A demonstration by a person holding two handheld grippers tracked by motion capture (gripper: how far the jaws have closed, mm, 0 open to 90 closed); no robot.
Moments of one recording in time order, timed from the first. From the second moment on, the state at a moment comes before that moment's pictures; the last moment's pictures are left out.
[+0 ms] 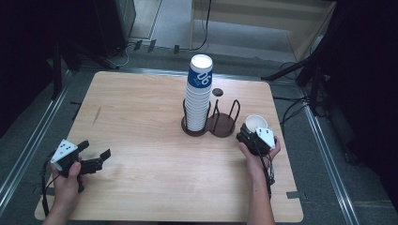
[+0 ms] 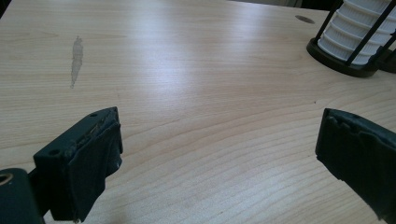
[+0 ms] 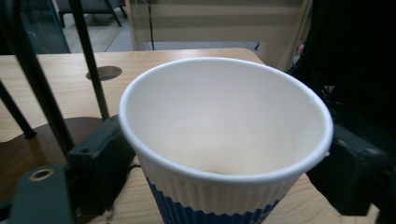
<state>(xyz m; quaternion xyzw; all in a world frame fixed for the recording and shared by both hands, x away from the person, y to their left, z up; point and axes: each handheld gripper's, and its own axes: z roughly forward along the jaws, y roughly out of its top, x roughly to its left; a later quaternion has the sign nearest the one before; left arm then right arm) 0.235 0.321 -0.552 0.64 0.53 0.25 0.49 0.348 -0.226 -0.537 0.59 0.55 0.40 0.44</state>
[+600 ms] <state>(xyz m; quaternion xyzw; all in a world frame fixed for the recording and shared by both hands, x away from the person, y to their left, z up) 0.235 0.322 -0.552 0.64 0.53 0.25 0.50 0.314 -0.234 -0.513 0.58 0.54 0.45 0.41</state>
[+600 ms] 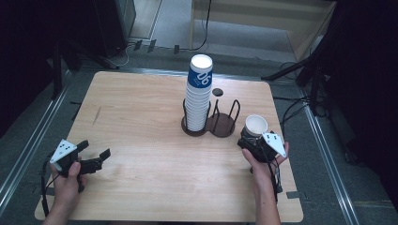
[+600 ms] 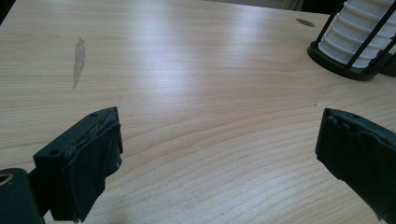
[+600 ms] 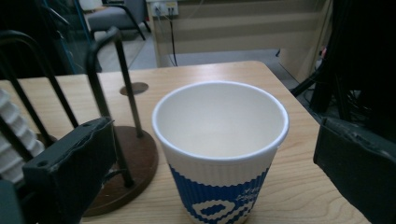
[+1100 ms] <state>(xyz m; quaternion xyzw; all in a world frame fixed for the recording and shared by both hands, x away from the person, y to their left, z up) 0.234 0.322 -0.552 0.64 0.53 0.25 0.50 0.275 -0.234 -0.493 0.54 0.54 0.48 0.43</state>
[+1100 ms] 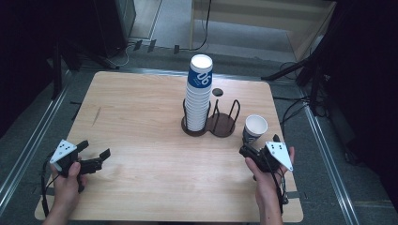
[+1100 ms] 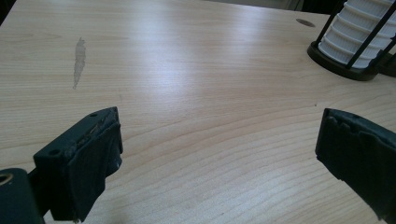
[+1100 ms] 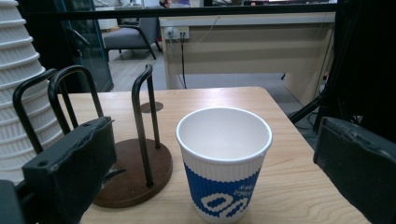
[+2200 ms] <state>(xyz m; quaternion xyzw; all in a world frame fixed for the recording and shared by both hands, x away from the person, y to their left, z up) 0.232 0.322 -0.552 0.64 0.53 0.25 0.49 0.211 -0.299 -0.526 0.57 0.55 0.43 0.44</state>
